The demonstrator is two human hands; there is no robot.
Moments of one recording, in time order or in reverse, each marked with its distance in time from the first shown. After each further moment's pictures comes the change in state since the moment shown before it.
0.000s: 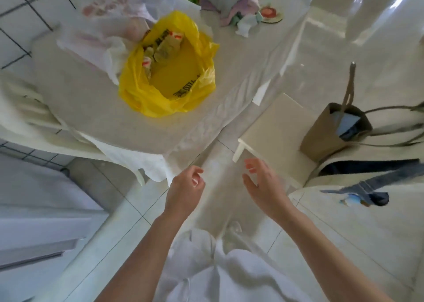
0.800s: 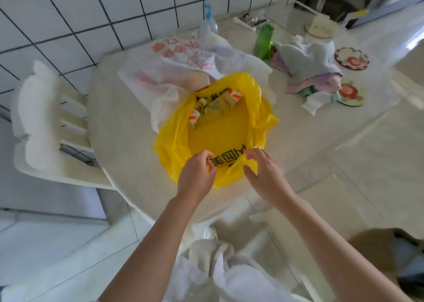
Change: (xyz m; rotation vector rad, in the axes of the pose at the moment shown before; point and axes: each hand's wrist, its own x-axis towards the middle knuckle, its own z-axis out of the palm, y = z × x) left_hand 0.258 0.058 -0.088 0.012 0.331 -0.083; right_hand 0.326 -0.096 -0.004 -0.119 -0.209 -0.352
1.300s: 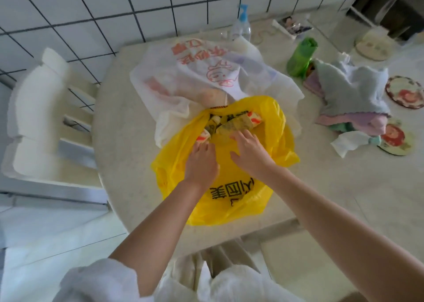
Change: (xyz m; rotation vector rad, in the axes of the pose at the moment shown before) left_hand 0.138 -0.006 0.023 0.457 -0.057 -0.042; right_hand 0.190 -0.020 0.003 -0.336 -0.327 -0.262
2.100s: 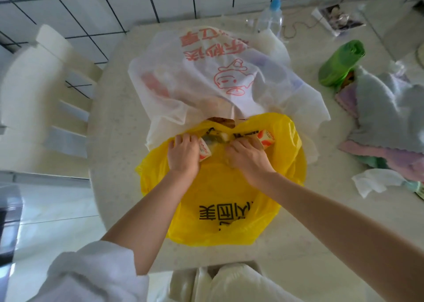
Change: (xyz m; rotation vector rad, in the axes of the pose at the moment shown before) left_hand 0.078 -0.026 0.006 0.224 -0.074 -0.320; right_hand 0.083 0.069 0.034 -0.370 -0.051 -0.341
